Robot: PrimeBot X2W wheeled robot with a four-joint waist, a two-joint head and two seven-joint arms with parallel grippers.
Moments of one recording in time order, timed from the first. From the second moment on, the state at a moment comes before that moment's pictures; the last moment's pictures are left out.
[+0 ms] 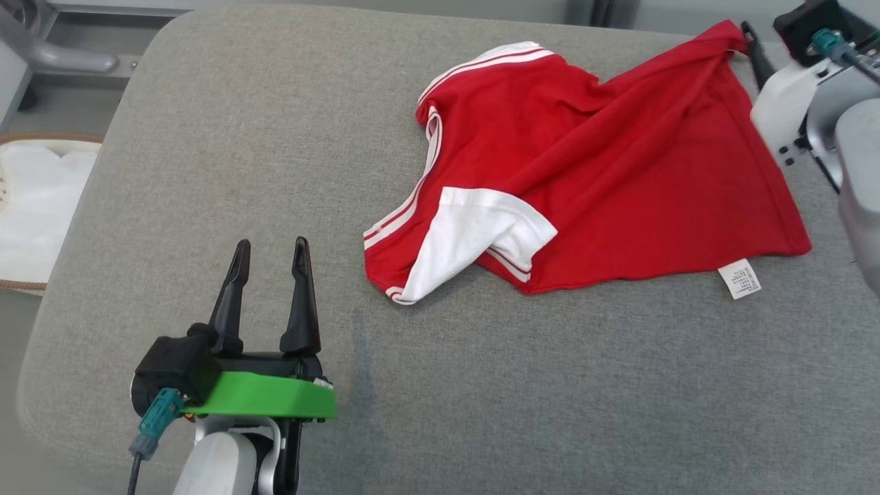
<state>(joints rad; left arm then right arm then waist) -0.15 0.05 -0.21 0.07 -0.37 -0.05 -0.26 -1.18 -0.36 0.41 1.12 -0.11 0.13 -0.21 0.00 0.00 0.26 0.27</state>
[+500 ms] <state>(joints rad) -0.14 0.05 -0.20 0.09 -0.35 -0.06 -0.26 -0.93 -0.13 0.58 0.97 0.27 0.13 -0.26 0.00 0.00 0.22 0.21</state>
